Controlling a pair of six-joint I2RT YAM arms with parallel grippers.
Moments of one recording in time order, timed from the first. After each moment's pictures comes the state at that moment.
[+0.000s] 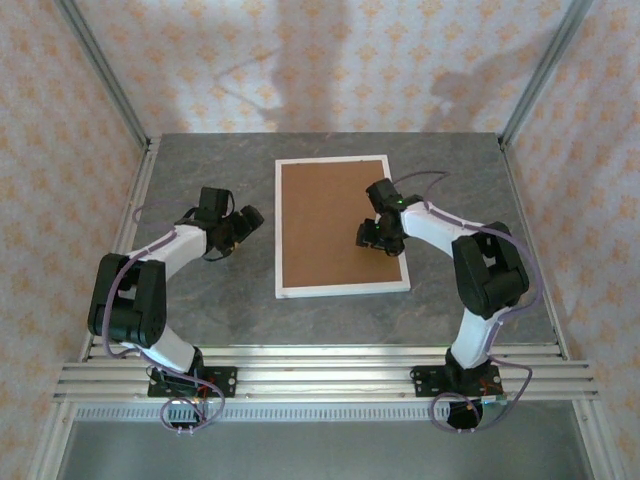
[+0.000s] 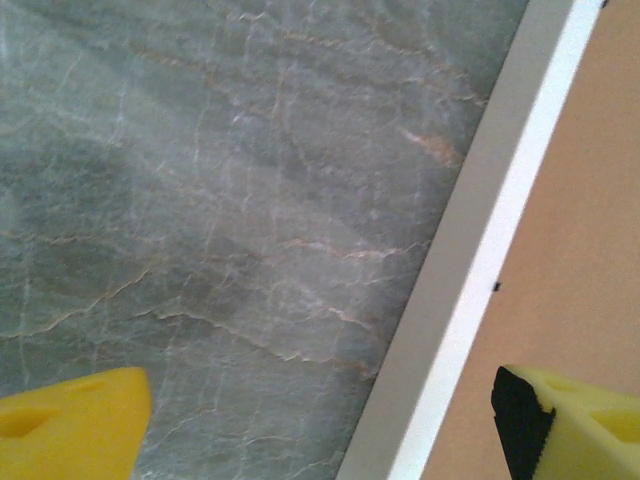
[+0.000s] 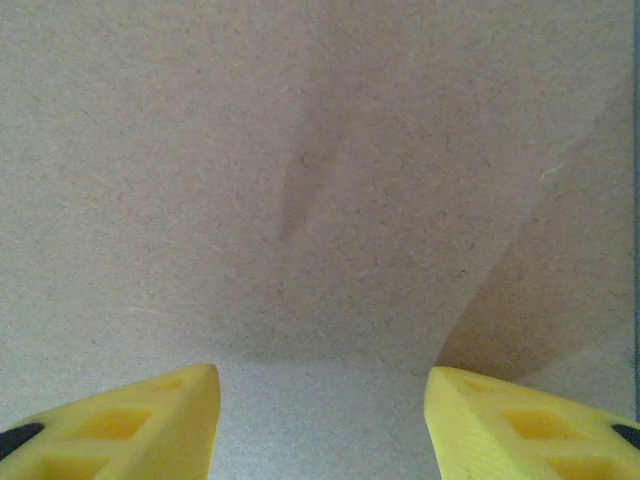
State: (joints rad) left arm -0.09 1.57 0.87 -0.26 0.18 -0.85; right arm 0.44 1.81 1.20 -0.65 -0.09 0.59
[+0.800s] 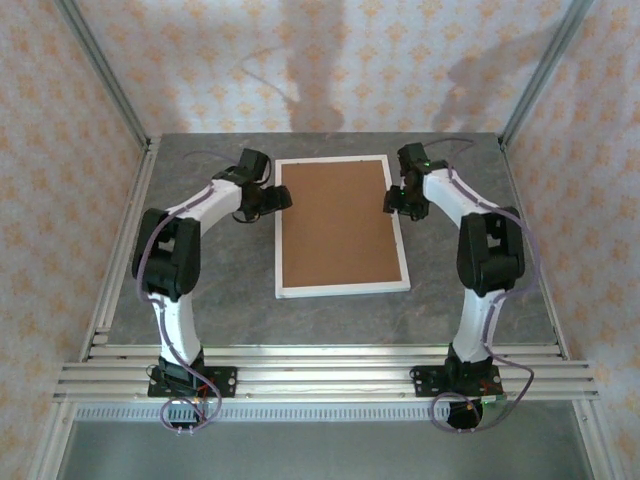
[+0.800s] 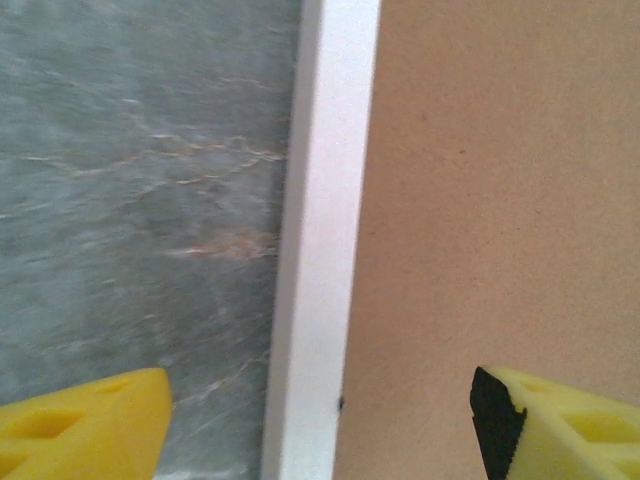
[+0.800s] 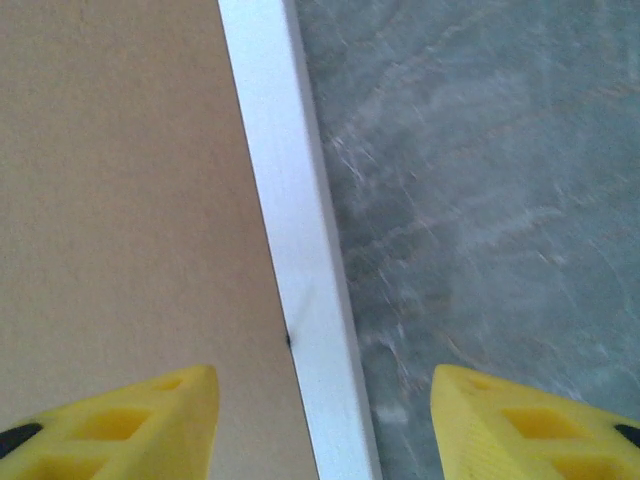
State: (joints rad) left arm -0.22 1.98 1.45 -0.56 0.12 -0.55; right arm 0.22 1.98 1.55 -0.81 -0.04 0.35
